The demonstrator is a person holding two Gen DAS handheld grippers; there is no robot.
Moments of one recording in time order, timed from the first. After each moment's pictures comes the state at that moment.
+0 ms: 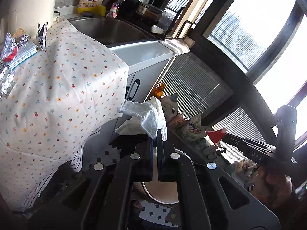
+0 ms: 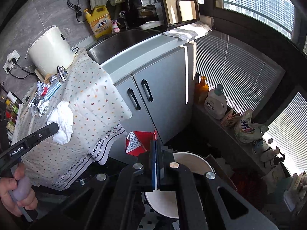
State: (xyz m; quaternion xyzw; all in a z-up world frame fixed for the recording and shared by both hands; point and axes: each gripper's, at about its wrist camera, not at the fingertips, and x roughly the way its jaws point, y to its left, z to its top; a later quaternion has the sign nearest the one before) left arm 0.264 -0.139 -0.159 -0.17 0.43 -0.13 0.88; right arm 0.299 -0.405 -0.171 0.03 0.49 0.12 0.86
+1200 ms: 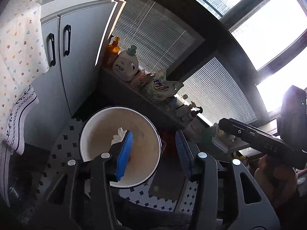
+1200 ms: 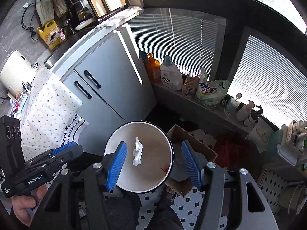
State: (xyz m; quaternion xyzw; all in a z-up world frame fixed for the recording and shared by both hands) left arm 0.262 -0.285 -0.237 -0.15 0.52 -0.25 0.80; right arm 0.243 -0.533 -0.206 0.11 0.51 0.00 0.85
